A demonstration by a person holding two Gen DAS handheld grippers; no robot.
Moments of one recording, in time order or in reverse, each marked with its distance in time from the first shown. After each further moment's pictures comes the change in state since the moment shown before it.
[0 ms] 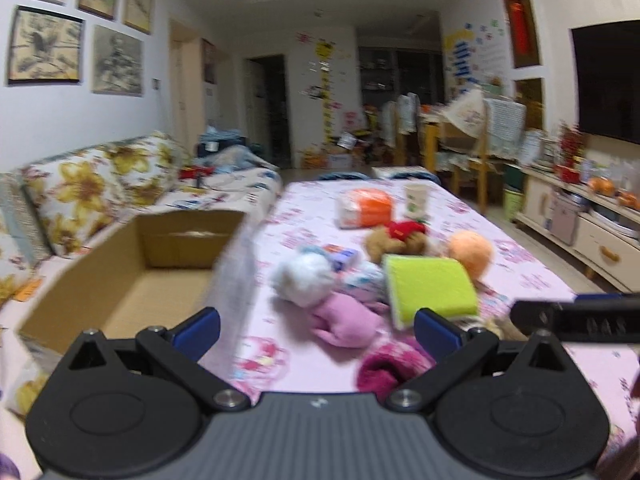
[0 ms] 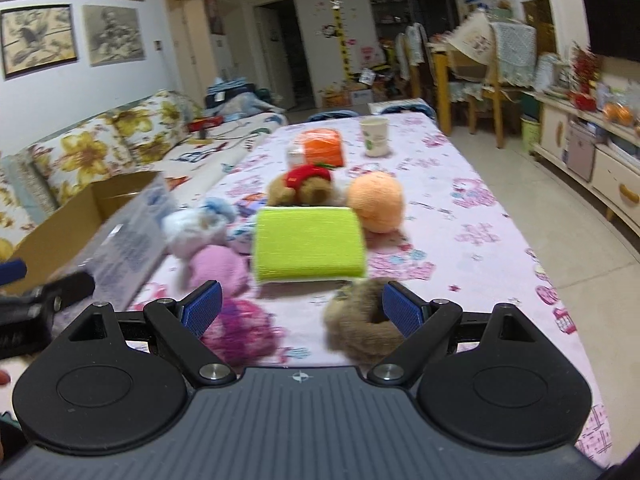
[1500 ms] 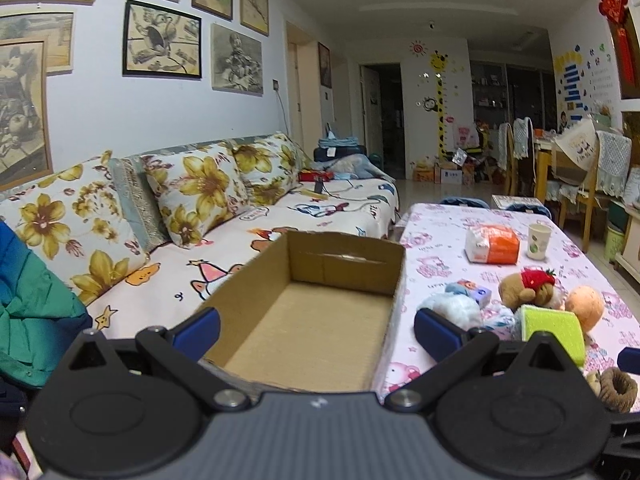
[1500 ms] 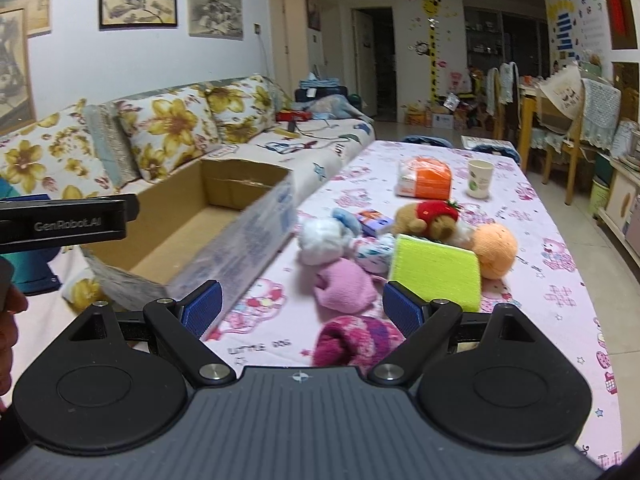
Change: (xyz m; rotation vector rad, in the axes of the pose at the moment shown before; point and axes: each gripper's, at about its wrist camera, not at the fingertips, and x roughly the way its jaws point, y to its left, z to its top) left arm -0.048 0.078 0.037 -0.137 -0.024 0.364; right arm -0.004 0.089 0.013 -0.249 -0.004 0.195
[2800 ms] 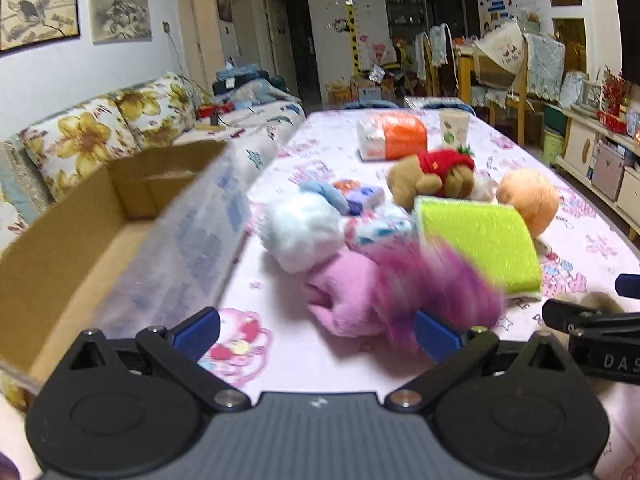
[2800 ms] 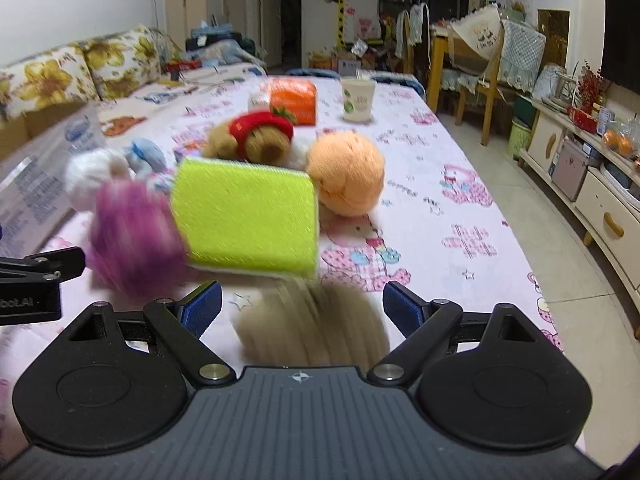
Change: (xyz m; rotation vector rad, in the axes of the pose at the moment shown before) left arm 0.098 -0.141 -0.052 0.161 0.220 -0.208; right arm 0.066 -0.110 -0.025 0.100 0.159 -0.275
